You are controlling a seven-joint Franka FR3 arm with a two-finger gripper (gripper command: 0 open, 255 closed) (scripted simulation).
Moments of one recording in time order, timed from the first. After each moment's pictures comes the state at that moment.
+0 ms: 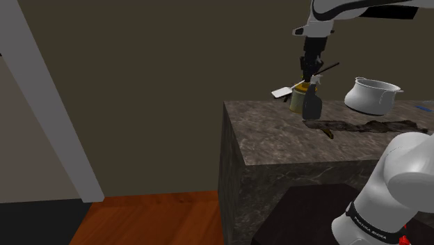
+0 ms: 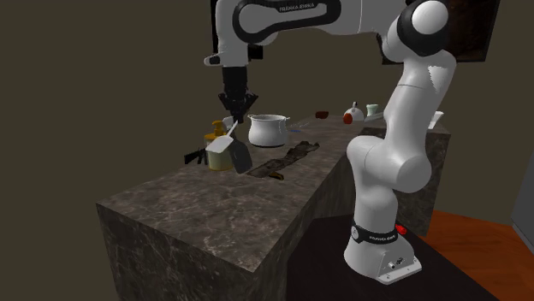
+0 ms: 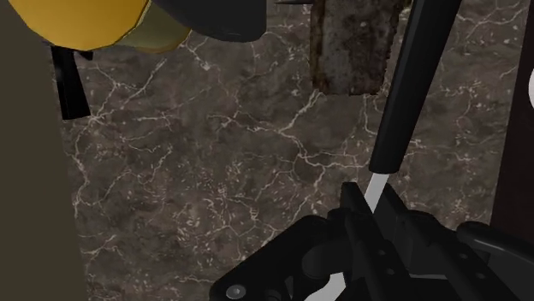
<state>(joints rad) 0.01 -0.40 -0.44 -2.05 -0.23 1.66 -1.24</state>
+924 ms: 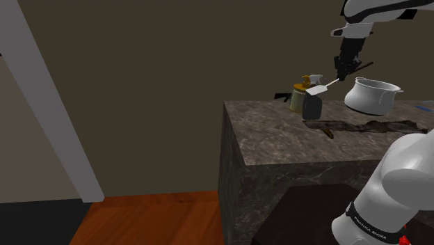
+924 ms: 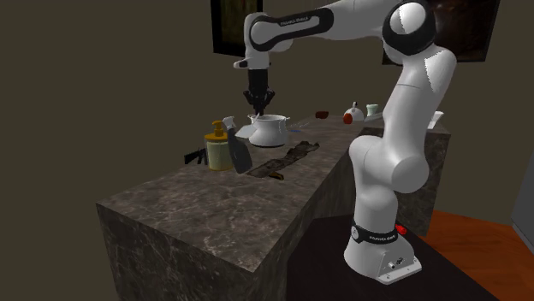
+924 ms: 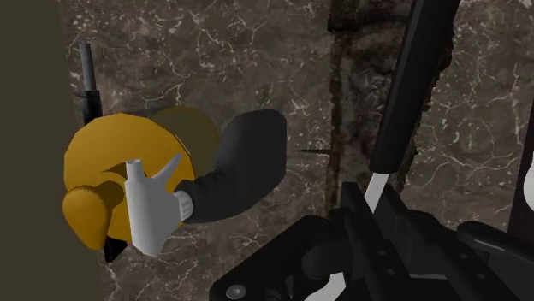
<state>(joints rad) -0.08 -0.36 -0.71 -1.96 -0.30 1.68 -1.59</state>
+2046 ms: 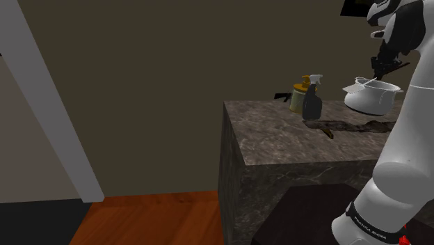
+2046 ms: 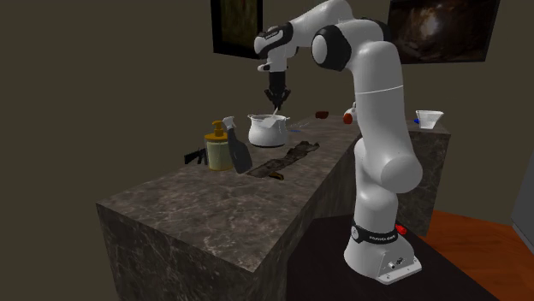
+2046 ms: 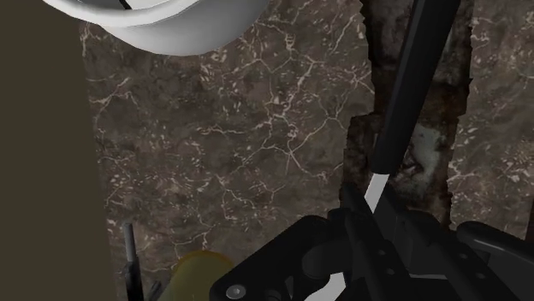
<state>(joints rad) -0.27 0.20 -1.13 -1.57 0.13 1.70 -2.26</state>
